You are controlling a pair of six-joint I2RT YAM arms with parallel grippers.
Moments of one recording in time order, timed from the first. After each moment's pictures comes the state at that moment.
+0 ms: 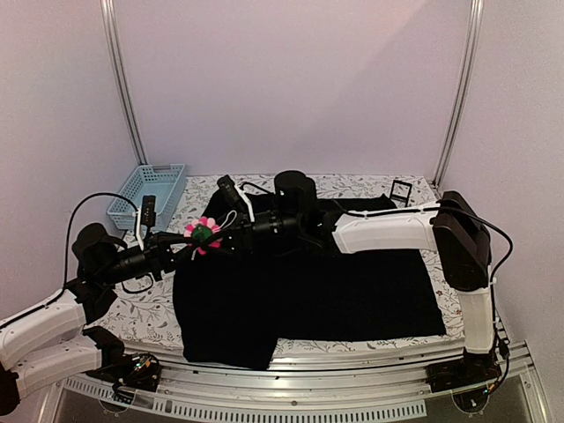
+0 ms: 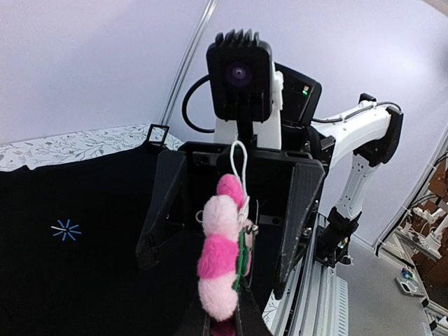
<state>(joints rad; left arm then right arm) -0.41 0.72 0.27 0.50 0.69 -0.44 1.01 2.13 1.60 0.47 -0.76 0.36</state>
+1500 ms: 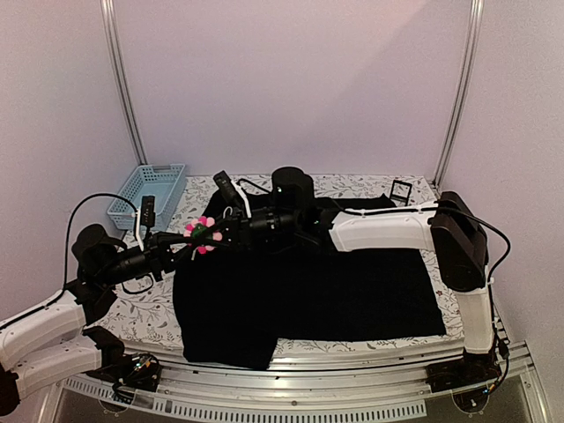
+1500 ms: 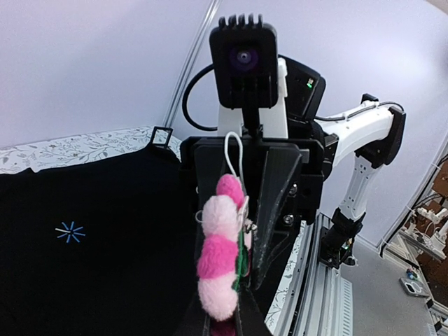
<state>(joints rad) -0.42 0.71 0.27 0.50 0.68 -0.43 1.01 2.15 1.65 0.48 -0.80 0.43</state>
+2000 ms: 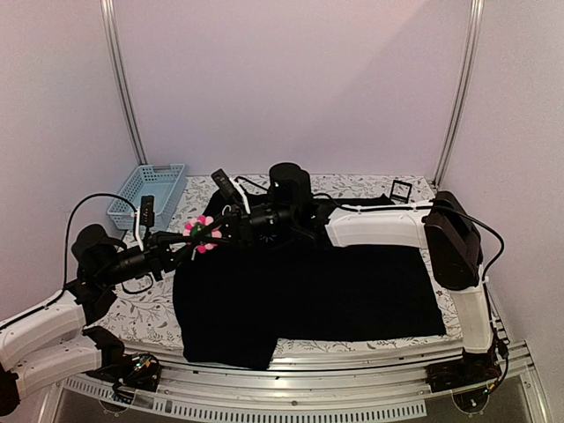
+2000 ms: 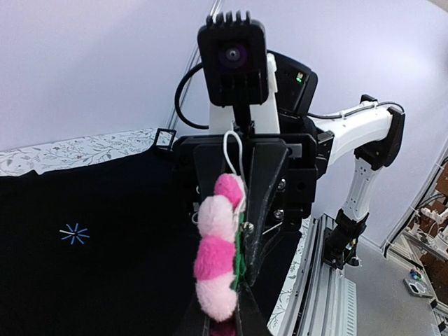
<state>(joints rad) -0.42 0.71 0.27 0.50 0.67 -0.42 1.00 2.19 1.71 0.45 -0.88 0.45</state>
